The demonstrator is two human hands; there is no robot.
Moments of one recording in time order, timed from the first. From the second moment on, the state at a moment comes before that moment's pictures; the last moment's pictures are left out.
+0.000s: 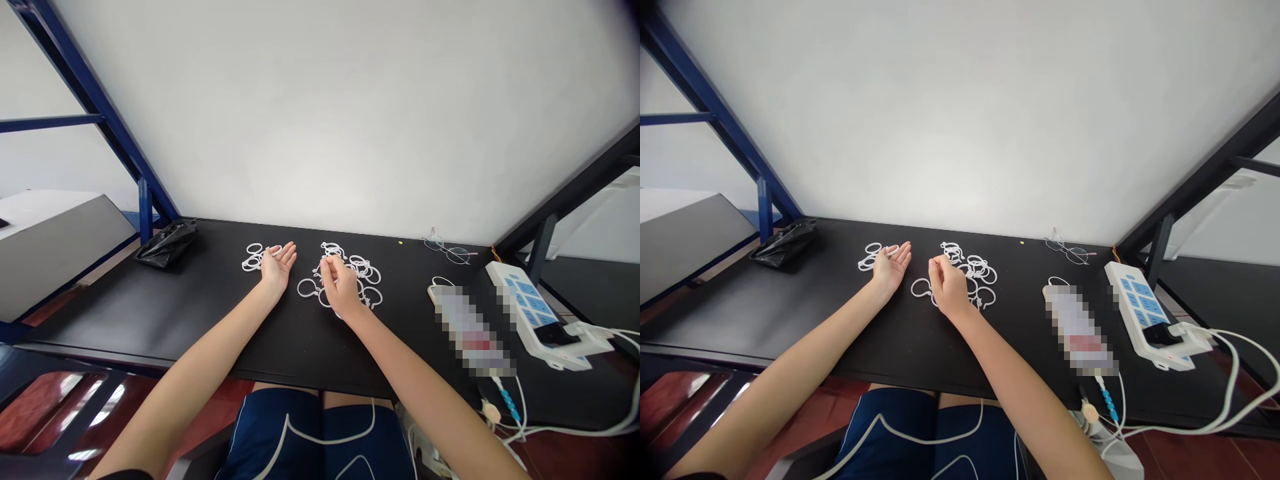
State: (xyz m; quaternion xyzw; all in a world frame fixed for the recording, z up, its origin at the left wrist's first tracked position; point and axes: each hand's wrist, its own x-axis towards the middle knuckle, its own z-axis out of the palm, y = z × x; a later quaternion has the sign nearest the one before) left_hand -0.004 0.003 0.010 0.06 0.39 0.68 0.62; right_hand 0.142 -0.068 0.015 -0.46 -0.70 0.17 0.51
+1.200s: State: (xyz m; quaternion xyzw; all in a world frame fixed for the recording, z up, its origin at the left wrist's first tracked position) left_hand 0.004 -0.006 0.018 0.12 0.39 0.63 0.66; right_hand 0.141 -0.068 0.015 -0.47 -0.71 0.17 0.50
